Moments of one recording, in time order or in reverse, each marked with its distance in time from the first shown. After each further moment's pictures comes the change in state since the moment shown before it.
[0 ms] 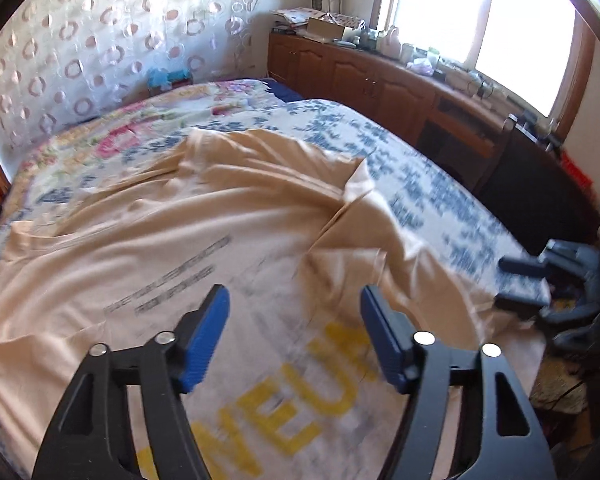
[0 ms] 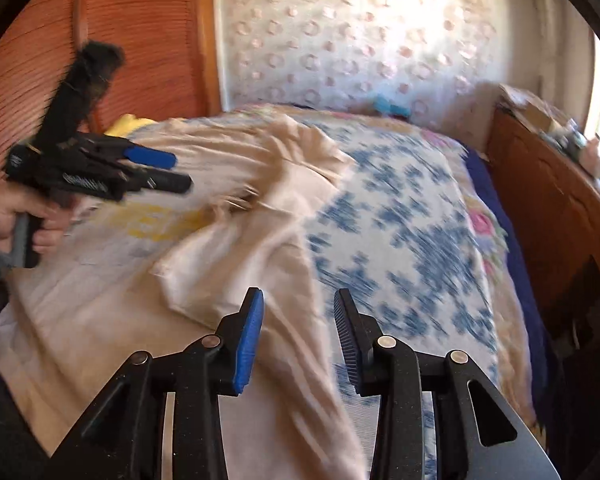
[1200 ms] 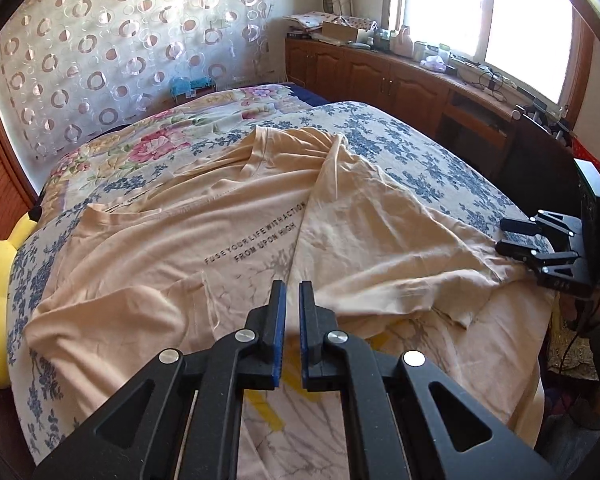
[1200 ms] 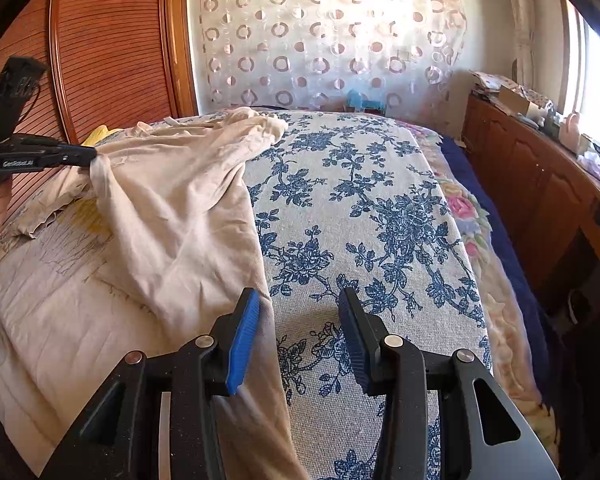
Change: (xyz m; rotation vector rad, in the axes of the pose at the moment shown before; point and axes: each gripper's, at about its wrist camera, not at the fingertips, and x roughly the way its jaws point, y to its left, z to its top) left arm -0.066 0.035 -0.036 0.050 -0.016 0.115; right arm 0.009 -0.014 -0.021 0.054 -0.029 -0.012
